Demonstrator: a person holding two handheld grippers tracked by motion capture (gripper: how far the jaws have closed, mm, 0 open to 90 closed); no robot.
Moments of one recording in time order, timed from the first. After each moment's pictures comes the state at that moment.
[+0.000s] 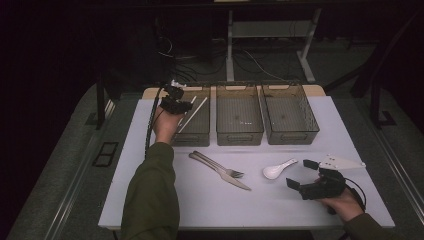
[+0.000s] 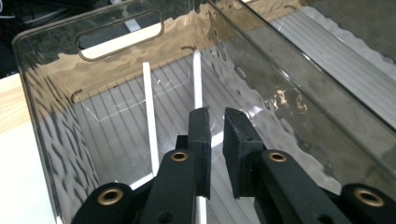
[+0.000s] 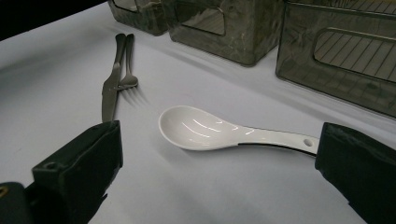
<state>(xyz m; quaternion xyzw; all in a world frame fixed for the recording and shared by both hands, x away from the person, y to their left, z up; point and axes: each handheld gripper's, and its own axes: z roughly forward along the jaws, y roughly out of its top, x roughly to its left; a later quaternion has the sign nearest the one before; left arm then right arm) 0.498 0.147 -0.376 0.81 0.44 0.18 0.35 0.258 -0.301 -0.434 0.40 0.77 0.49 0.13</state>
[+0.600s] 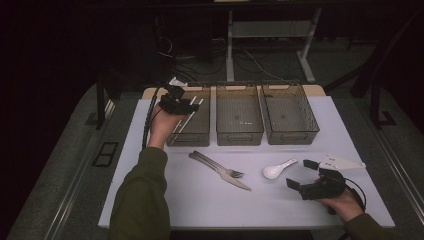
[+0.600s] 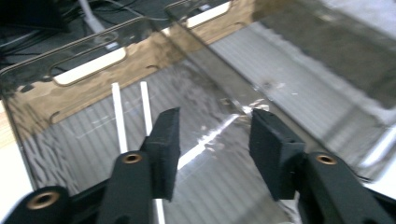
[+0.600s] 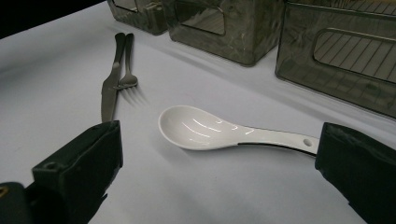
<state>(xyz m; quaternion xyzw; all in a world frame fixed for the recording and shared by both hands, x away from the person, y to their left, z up) 0.464 0.143 -0.339 0.82 0.38 0.16 0.39 0.257 -0.300 -0.434 0.40 0.77 0.49 0.13</state>
